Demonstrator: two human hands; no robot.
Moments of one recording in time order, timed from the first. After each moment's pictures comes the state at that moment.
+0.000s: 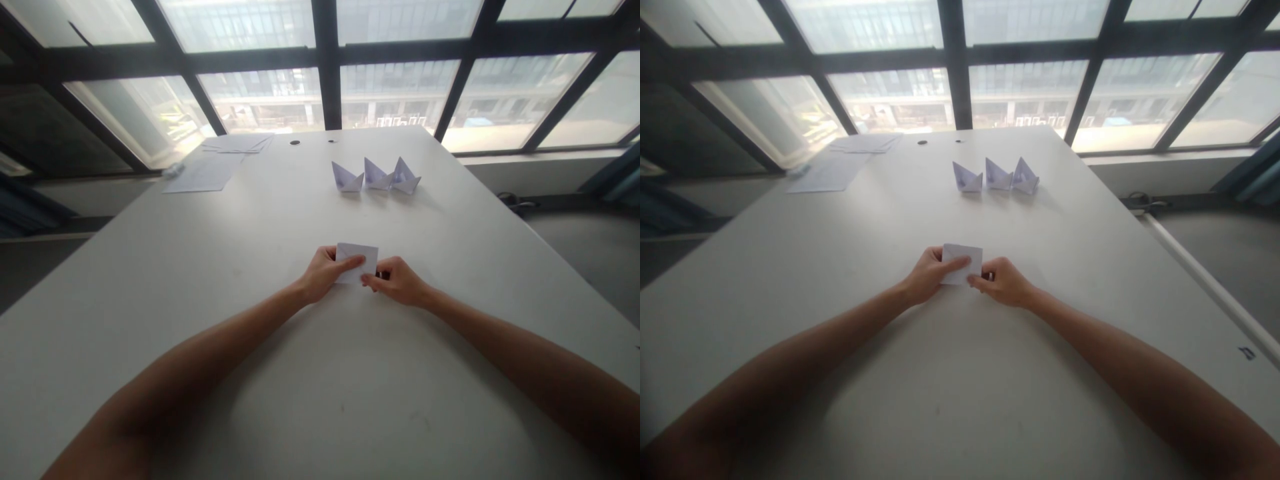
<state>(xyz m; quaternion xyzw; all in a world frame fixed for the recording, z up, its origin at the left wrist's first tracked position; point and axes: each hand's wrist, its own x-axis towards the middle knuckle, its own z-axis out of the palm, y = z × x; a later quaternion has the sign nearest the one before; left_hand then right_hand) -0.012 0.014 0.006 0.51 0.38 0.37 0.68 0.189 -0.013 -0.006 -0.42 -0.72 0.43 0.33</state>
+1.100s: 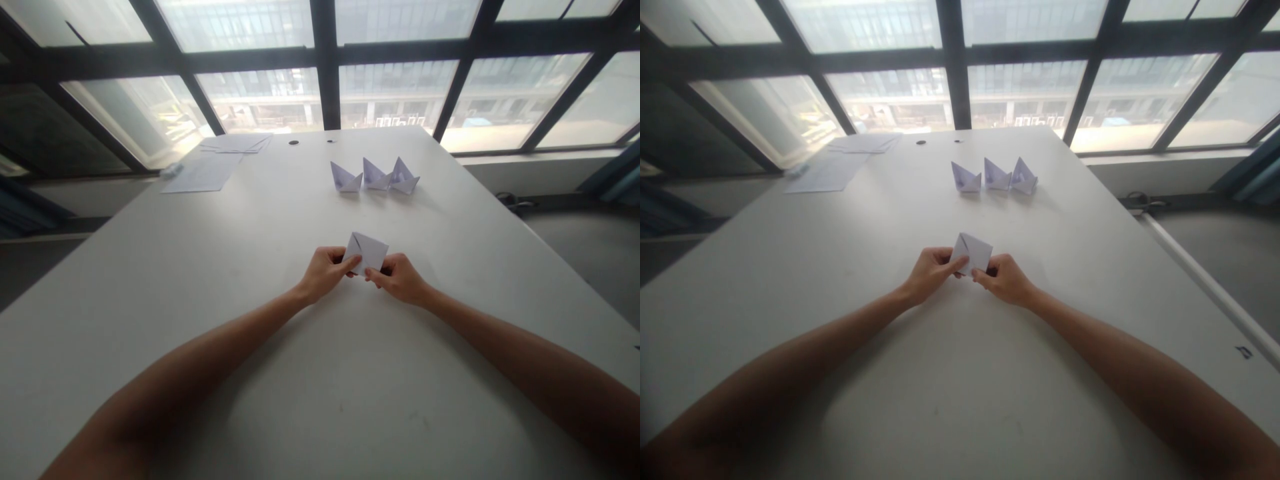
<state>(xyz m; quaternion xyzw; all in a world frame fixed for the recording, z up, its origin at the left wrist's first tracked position) -0.011 0.018 0.004 0.65 0.39 0.38 0.53 0.189 -0.011 -0.009 -0.46 -0.69 0.41 0.39</state>
